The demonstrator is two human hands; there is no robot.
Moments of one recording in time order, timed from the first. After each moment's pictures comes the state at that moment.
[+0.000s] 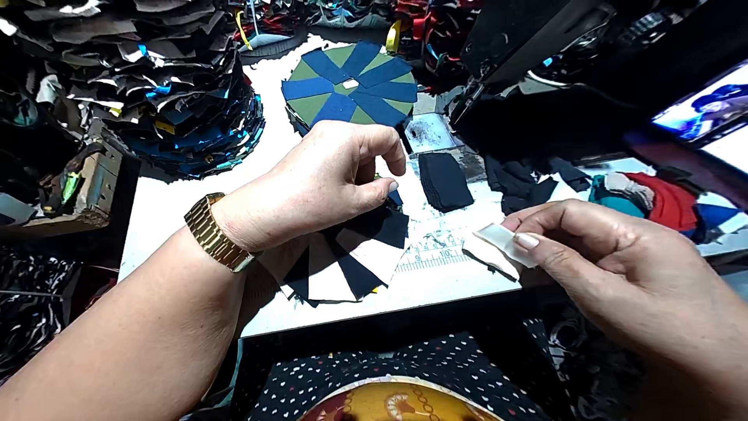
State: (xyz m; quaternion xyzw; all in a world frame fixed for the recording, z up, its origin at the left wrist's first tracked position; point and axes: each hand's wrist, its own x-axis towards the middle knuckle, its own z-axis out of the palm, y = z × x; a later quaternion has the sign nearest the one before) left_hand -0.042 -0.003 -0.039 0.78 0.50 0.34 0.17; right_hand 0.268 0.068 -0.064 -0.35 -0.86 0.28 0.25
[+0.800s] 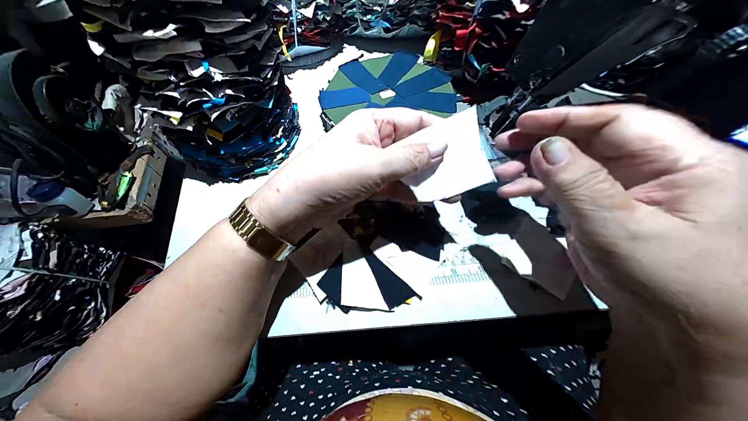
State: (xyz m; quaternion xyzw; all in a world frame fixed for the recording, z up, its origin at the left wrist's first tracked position) left_hand -0.044 -0.007 -0.023 0.54 0.41 0.51 0.53; right_hand 0.185 0.078 -0.040 -0.24 -0.80 0.39 0.38
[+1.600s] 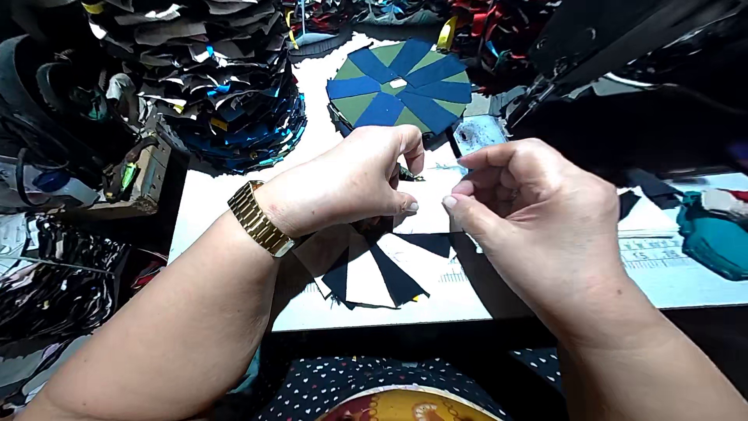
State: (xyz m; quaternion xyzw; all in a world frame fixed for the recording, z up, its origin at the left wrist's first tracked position) left_hand -0.047 -0.007 -0.022 0.68 0.62 0.24 0.30; right_hand 0.158 0.062 -0.070 -0.28 -0.86 0.25 0.34
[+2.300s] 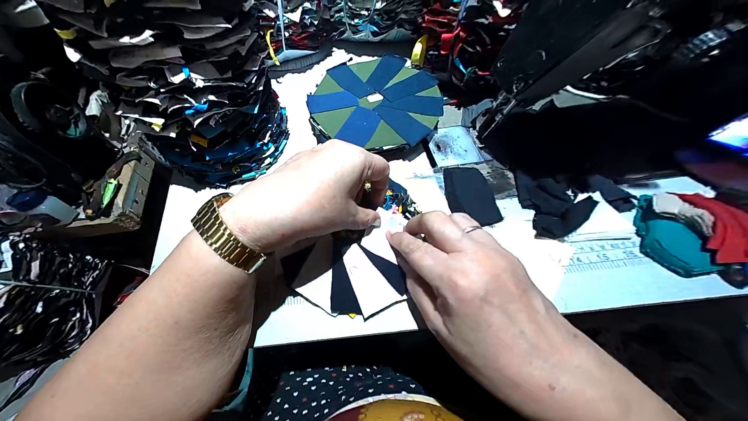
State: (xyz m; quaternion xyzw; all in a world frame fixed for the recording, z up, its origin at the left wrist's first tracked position) left_hand -0.059 -0.009 -0.022 0.74 0.63 0.14 0.19; right_hand 0.165 0.022 -0.074 -0.17 -0.95 0.05 0.24
